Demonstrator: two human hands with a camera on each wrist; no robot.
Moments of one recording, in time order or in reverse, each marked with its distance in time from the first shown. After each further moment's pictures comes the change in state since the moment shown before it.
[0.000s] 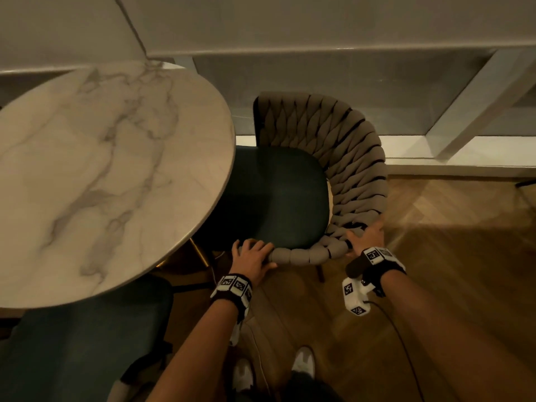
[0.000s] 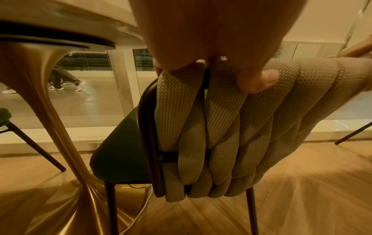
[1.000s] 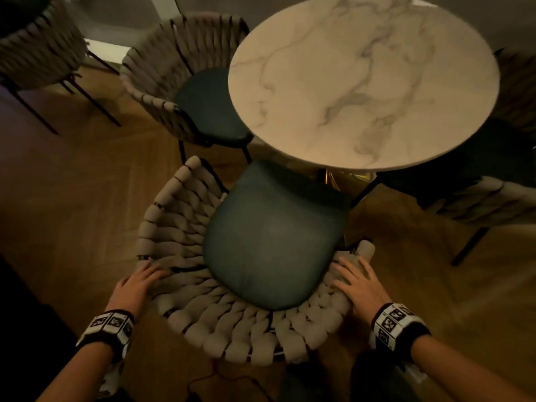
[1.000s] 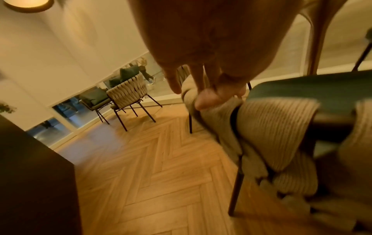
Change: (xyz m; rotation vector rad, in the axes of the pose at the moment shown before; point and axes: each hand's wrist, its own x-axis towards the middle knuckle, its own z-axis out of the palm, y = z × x) left_hand -0.670 -0.538 0.049 0.008 0.053 -0.657; right_hand -0.500 0.113 0.314 -1.208 -0.539 -1.461
